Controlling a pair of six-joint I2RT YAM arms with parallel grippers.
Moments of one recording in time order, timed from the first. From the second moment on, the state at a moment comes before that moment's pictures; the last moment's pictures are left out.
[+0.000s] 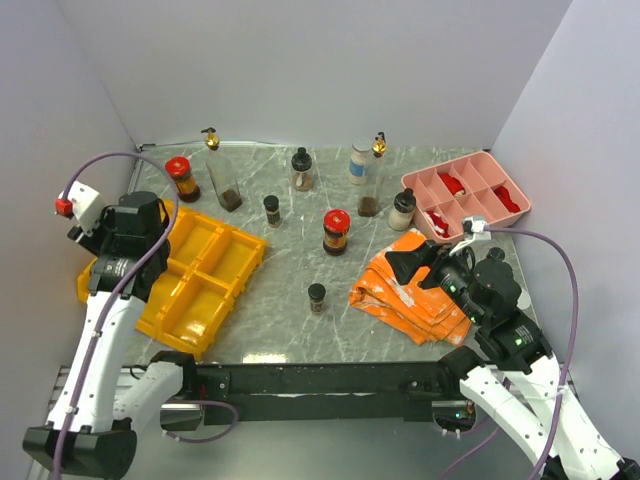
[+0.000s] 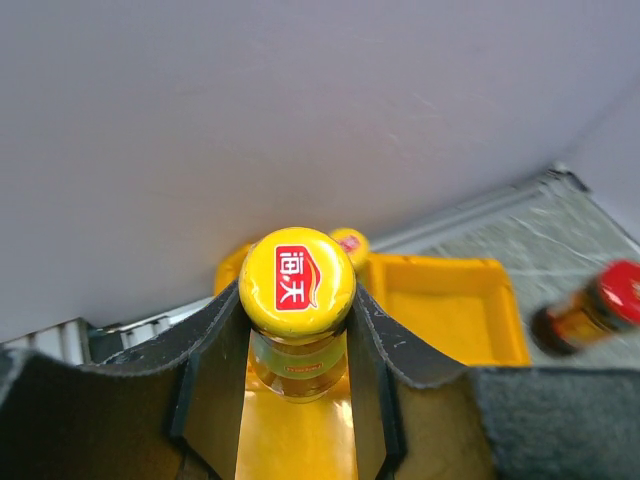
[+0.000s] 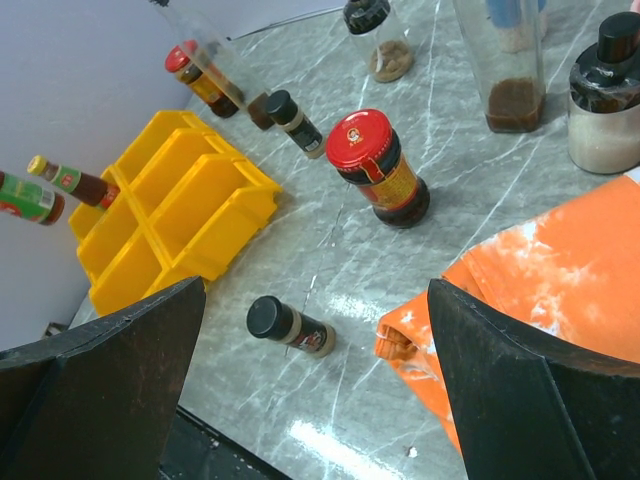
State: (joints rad) left arm -0.14 0.88 1.08 -0.67 -1.20 -0.61; right arm 0.50 0.46 0.71 -0.43 0.01 0.53
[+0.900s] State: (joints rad) left arm 0.26 0.97 0.86 -0.29 -1.12 -0.59; right arm 0.50 0.39 0.72 -0.44 0.00 0.52
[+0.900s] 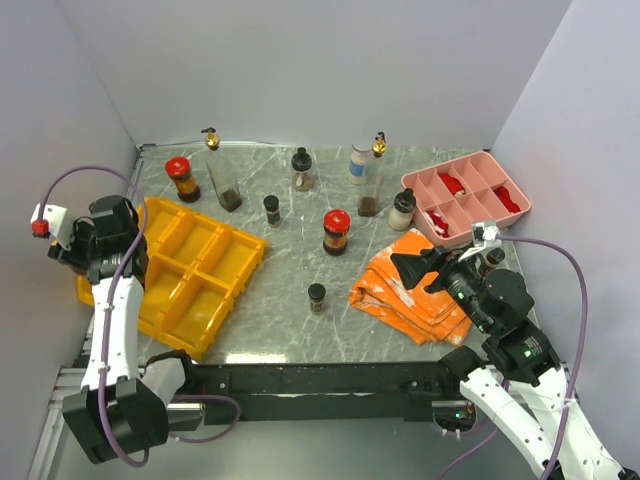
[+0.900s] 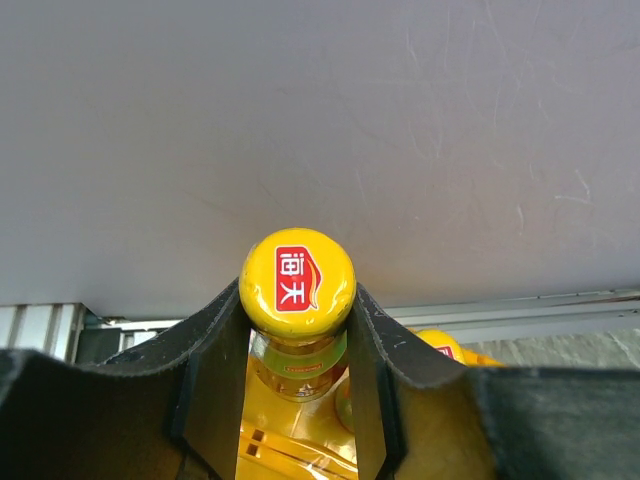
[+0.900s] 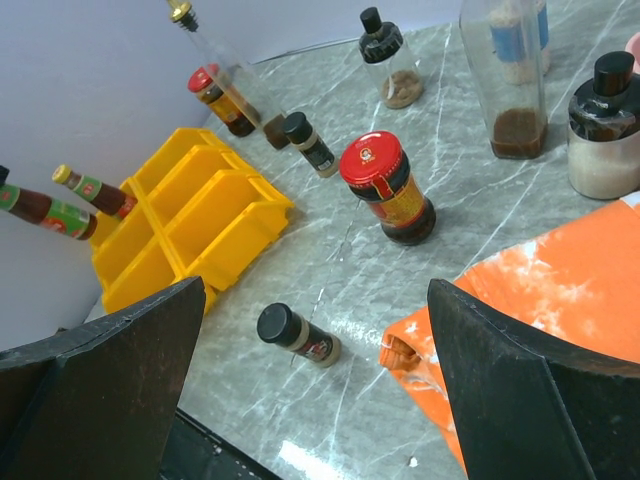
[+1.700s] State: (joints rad) left arm 0.28 1.20 0.75 -0.19 -1.16 -0.73; right arm 0.50 0.37 0.72 -0.44 0.00 0.51
